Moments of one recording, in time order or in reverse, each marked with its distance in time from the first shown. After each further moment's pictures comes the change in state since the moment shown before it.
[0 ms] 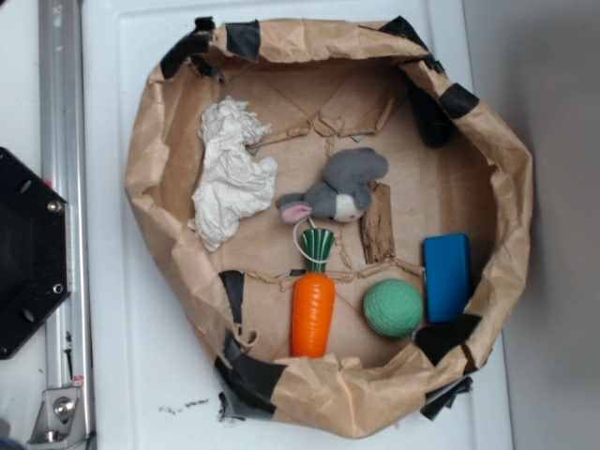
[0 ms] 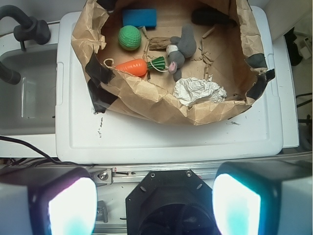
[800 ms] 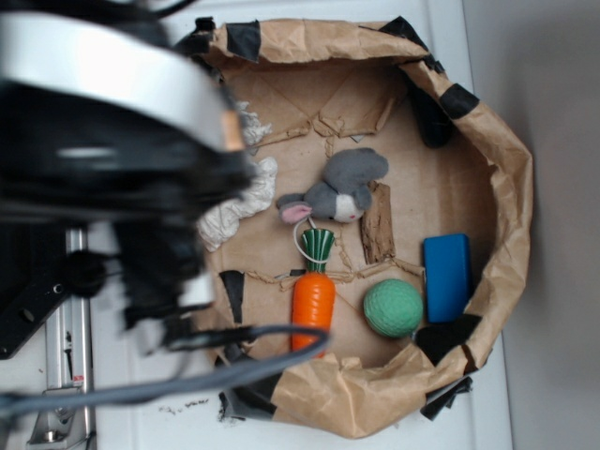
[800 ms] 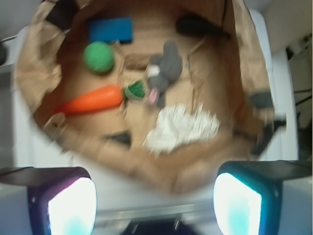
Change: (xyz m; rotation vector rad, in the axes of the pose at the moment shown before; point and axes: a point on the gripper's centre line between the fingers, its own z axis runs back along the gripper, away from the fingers) arm 0.084 0.028 -0.067 0.114 0.037 0.040
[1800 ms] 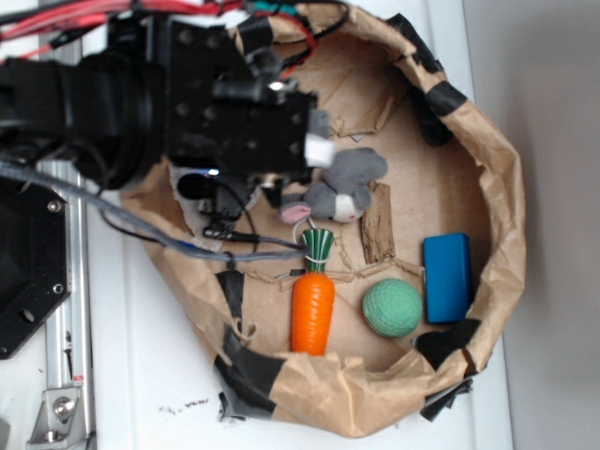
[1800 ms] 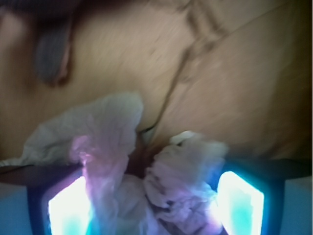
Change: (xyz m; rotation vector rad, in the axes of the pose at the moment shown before) arm -0.016 0.043 -0.161 0.153 0.256 -0.280
